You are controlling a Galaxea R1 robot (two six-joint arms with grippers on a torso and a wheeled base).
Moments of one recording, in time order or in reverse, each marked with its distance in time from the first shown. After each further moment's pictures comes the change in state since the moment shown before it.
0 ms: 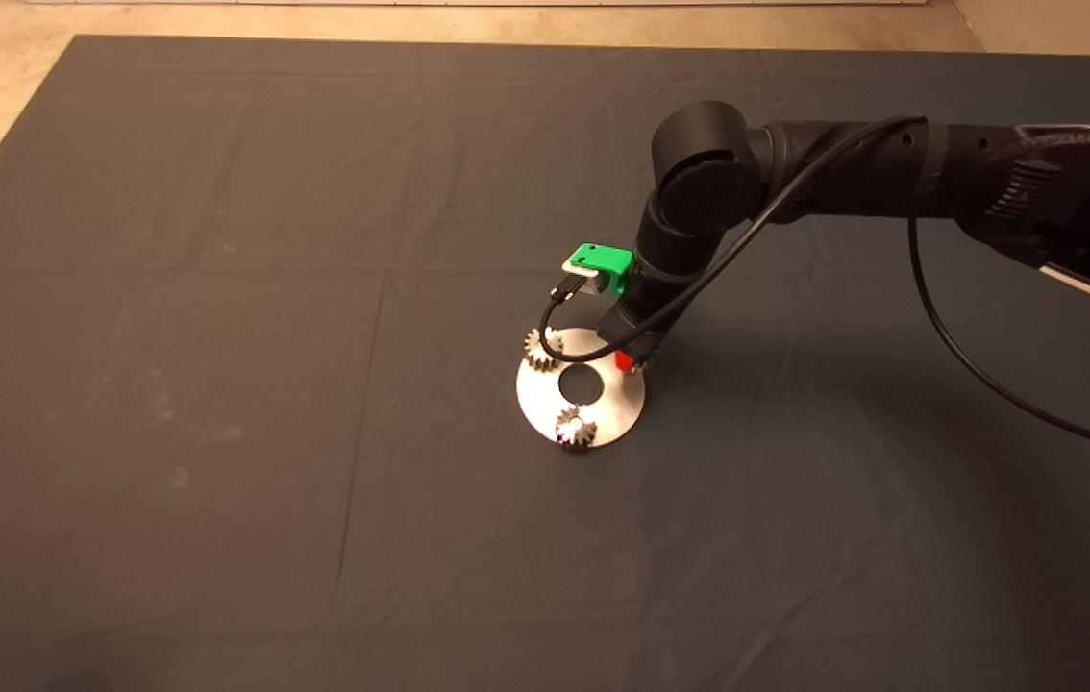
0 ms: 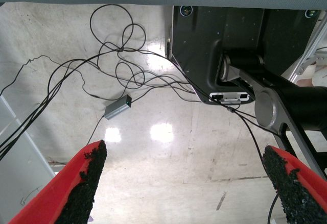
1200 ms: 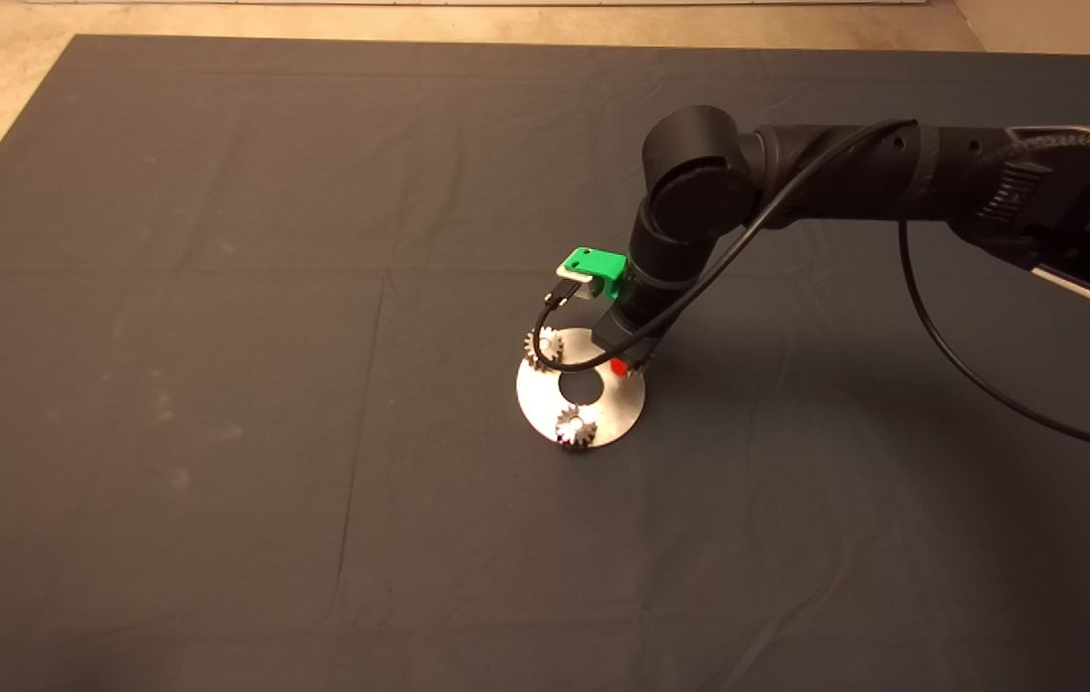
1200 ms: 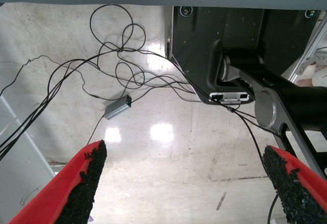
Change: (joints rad) left arm 0.000 0.000 0.000 0.000 0.000 0.000; right arm -0.005 0.019 0.020 -0.003 -0.015 0.019
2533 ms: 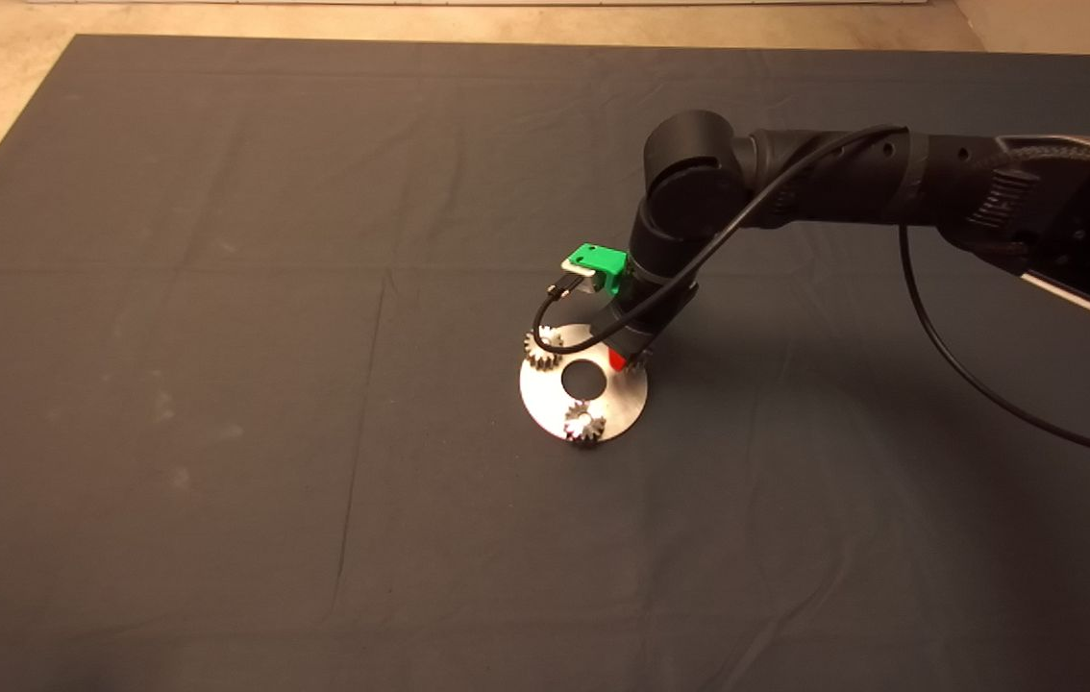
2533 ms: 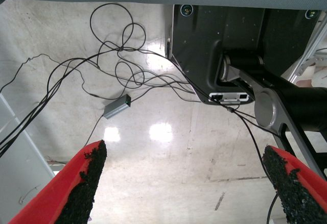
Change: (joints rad) left arm 0.000 -0.008 0.000 0.000 0.000 0.000; right arm -0.013 0.001 -0.066 -0.004 0.023 0.015
